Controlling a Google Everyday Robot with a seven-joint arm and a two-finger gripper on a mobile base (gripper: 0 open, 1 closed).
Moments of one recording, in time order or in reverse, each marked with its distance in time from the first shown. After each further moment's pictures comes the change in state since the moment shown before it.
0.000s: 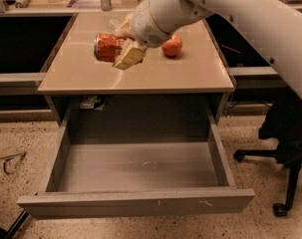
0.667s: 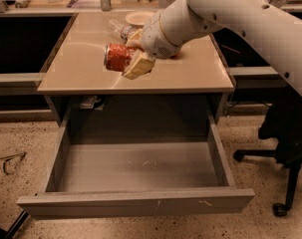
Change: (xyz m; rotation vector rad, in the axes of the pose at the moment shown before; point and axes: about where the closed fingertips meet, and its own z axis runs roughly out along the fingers) arm 0.029 0.020 -0.004 0.014 0.027 0.041
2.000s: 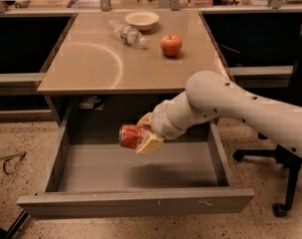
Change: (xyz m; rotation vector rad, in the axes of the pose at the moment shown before) arm 0.107 0.175 0.080 -0.189 0.042 0.137
